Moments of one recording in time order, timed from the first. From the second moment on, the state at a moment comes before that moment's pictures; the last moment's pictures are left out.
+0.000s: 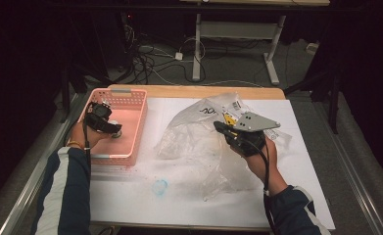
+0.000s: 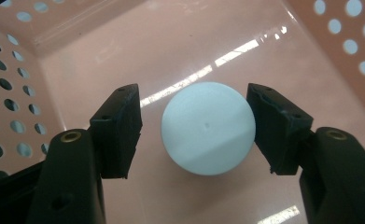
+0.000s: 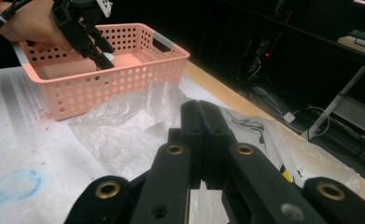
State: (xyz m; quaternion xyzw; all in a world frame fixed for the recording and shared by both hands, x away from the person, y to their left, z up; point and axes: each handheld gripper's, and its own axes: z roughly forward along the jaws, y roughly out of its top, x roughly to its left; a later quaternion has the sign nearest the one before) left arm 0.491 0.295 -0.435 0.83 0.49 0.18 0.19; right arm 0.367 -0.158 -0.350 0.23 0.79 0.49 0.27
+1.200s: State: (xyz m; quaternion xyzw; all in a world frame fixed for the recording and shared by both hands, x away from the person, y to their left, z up) left arm 0.457 0.257 -0.408 0.83 0.40 0.27 0.29; right arm 0.367 -0.172 -0.352 0.25 0.78 0.49 0.29
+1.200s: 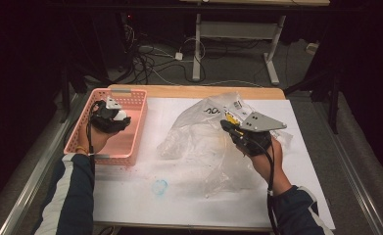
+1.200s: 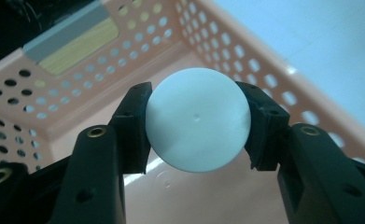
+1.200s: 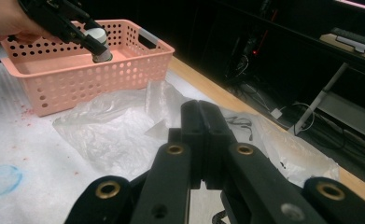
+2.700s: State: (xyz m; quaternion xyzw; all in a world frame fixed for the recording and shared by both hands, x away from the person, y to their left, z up) left arm 0.357 0.054 -0.426 0.87 0.12 0.22 0.43; right arm 0.361 -0.170 -0.361 0.25 0.79 0.48 0.28
